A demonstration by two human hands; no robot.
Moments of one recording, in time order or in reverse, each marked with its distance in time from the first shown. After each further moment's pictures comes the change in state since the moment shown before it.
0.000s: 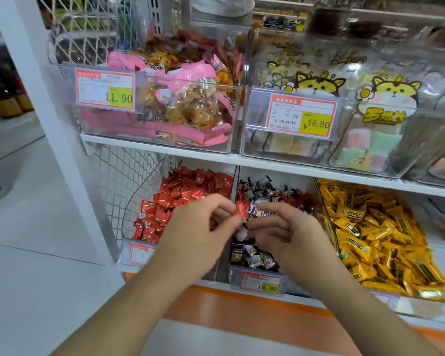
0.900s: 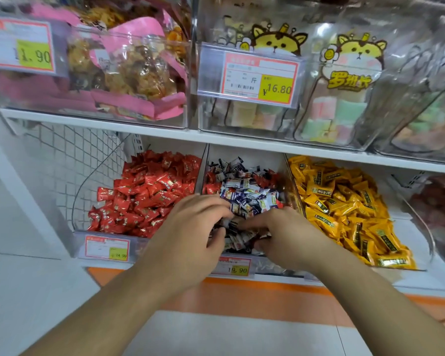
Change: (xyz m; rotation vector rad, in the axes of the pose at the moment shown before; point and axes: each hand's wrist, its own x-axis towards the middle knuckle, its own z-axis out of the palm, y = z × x) left_hand -0.006 -0.016 0.049 0.245 -0.198 0.310; right_hand 0.016 0.042 -0.036 -0.794 -0.326 0.049
